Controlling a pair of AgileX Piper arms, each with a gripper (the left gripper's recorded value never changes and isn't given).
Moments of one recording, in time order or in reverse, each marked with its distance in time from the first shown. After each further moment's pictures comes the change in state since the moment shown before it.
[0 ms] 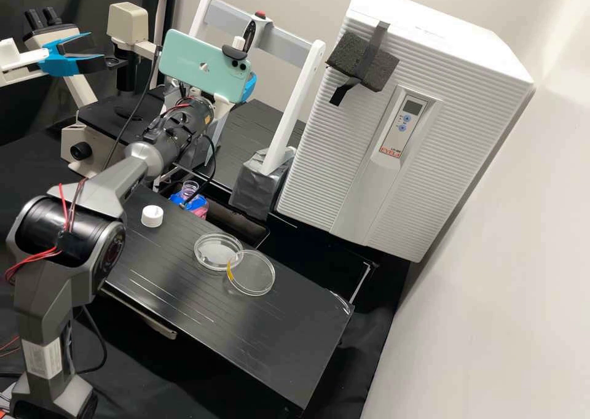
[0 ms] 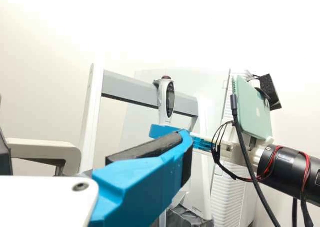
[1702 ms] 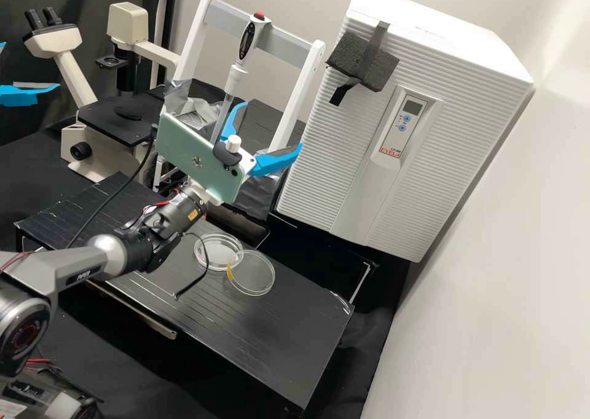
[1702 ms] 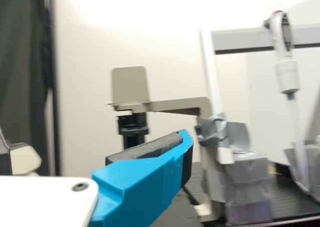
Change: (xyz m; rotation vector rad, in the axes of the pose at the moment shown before) left arm -0.104 -0.043 0.003 0.434 0.470 0.102; right arm -0.152 0.013 0.093 0.015 0.053 0.438
